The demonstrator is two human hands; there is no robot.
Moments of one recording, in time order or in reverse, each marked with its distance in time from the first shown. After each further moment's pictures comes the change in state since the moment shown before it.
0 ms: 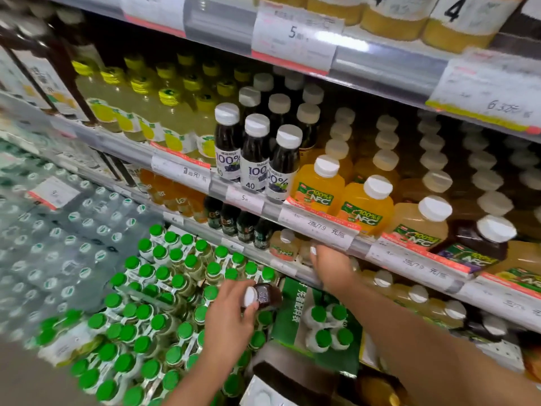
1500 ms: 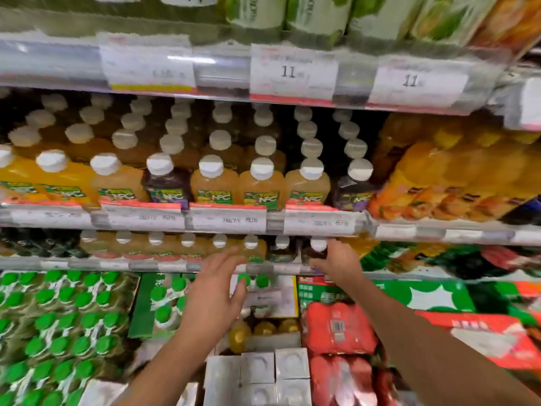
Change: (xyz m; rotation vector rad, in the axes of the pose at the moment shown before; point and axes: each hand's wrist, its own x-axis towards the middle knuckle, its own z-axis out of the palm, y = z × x) left_hand -0.126 0.313 0.226 0.160 -0.216 0.524; right_hand -0.232 0.467 -0.034 0.268 0.069 0.405
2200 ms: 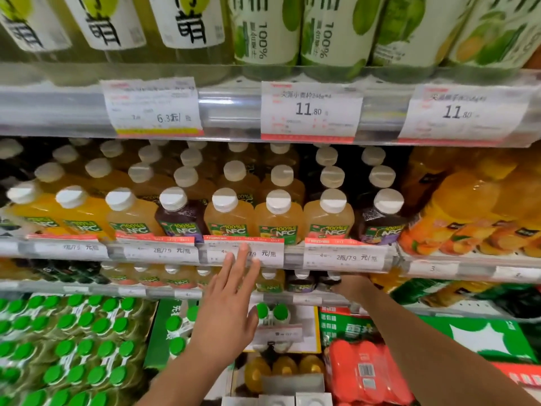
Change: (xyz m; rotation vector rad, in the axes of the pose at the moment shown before) left_hand 0.039 -0.021 0.006 0.400 -0.146 0.110; right_hand 0.077 0.017 0.053 -0.144 -0.259 0.038
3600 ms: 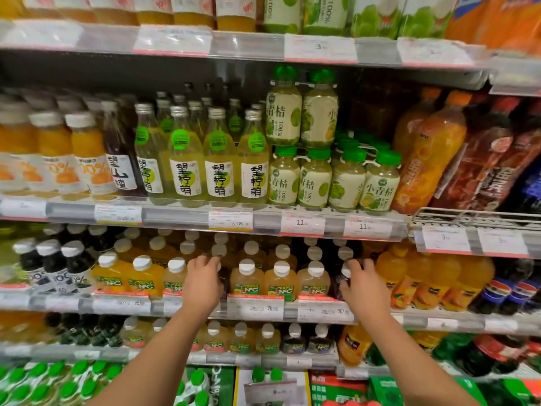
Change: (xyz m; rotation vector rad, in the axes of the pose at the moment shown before) left_hand 0.055 -0.054 -0.152 -0.081 0.273 -0.333; right_hand -0.199 -0.068 -0.207 -0.011 0.763 0.057
